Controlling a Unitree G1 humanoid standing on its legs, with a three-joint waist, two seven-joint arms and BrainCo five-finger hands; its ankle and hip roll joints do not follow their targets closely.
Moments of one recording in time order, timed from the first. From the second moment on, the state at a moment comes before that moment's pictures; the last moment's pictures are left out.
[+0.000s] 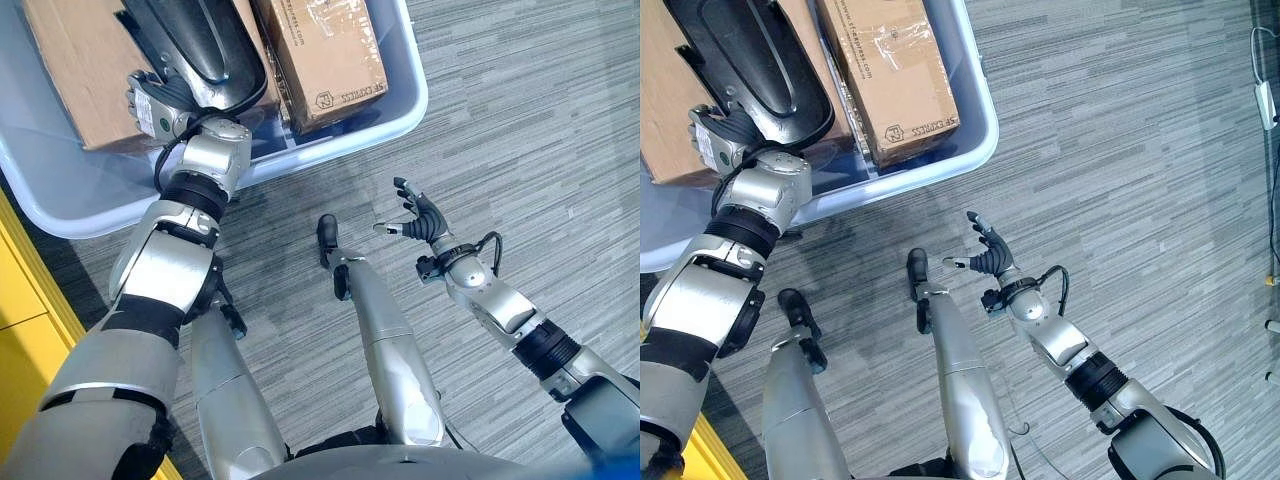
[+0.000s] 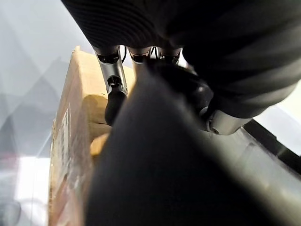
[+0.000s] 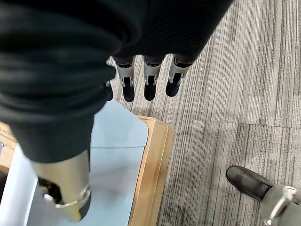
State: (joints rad) left arm -1.23 0.48 -0.35 1.00 -0.47 0.29 1.14; right arm -0.48 -0.53 0.61 0.12 0.39 0.09 -0.32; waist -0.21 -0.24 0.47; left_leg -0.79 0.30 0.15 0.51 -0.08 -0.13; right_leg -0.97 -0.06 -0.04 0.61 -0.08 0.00
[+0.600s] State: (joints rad) left arm -1.03 0.49 -0.26 0.90 -0.50 0.16 1.00; right arm -0.44 -0.53 0.60 0.10 0.39 0.09 -0.27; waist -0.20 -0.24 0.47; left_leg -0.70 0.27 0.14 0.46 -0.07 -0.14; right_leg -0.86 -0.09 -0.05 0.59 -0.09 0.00
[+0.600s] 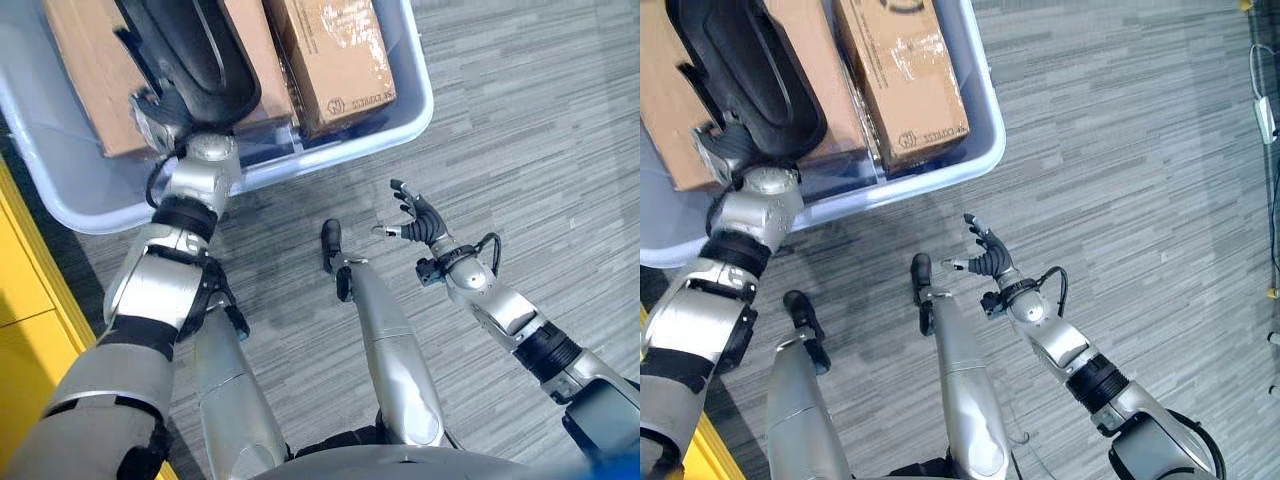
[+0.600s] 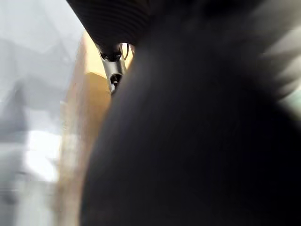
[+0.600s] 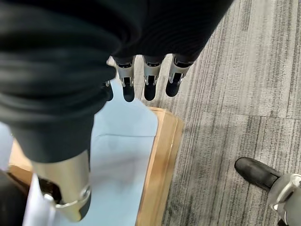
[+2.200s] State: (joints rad) left arm 0.10 0.45 -0.14 0.06 0.11 0.09 0.65; right arm -0.06 -0.56 0.47 -0.07 0.32 0.03 0.15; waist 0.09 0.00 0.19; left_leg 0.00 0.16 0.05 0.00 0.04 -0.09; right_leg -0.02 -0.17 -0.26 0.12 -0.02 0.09
